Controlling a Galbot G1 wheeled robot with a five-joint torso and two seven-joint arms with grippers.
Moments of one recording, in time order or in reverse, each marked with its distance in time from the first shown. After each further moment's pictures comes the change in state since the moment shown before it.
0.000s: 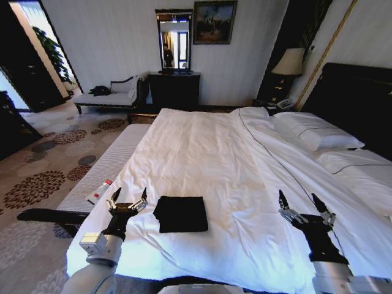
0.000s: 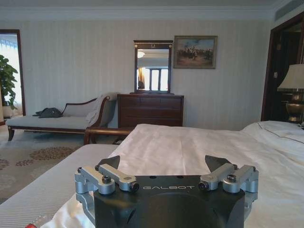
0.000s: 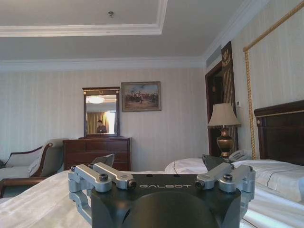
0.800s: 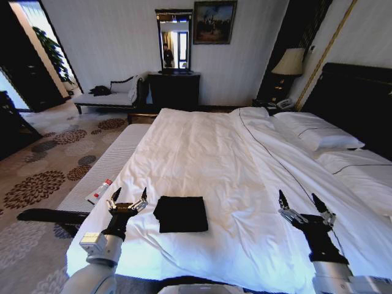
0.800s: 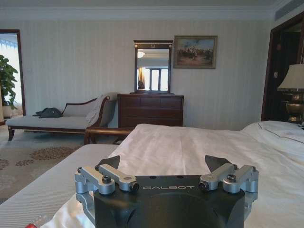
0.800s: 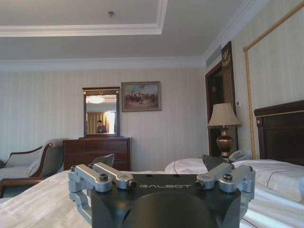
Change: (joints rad) left arm 0.000 0.000 0.000 0.000 0.000 0.000 0.000; right arm 0.000 0.000 0.000 0.000 0.000 0.000 0.000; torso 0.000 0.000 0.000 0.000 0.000
